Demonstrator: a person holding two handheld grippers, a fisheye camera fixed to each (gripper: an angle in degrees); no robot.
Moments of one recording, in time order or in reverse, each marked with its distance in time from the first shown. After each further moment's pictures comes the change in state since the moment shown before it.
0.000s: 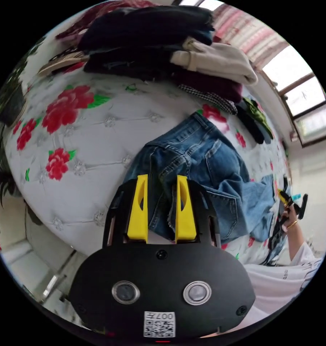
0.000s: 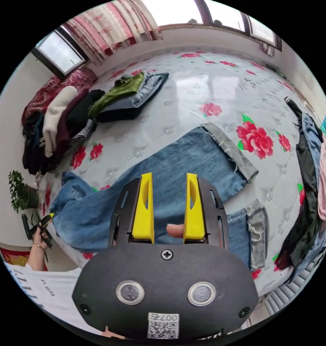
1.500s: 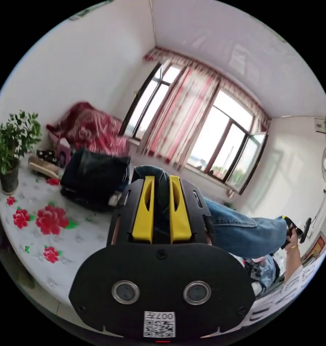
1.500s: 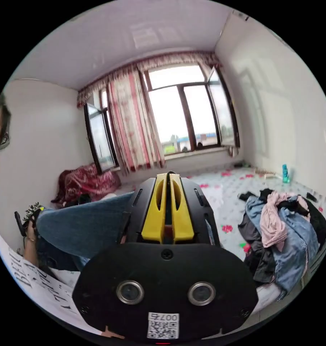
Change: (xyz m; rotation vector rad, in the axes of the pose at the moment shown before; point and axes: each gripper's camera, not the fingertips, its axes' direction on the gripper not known) left arm 0.081 0.111 -0.306 0.821 0.359 0.255; right arm 0.026 0.220 -0.372 0.908 -0.069 -0.010
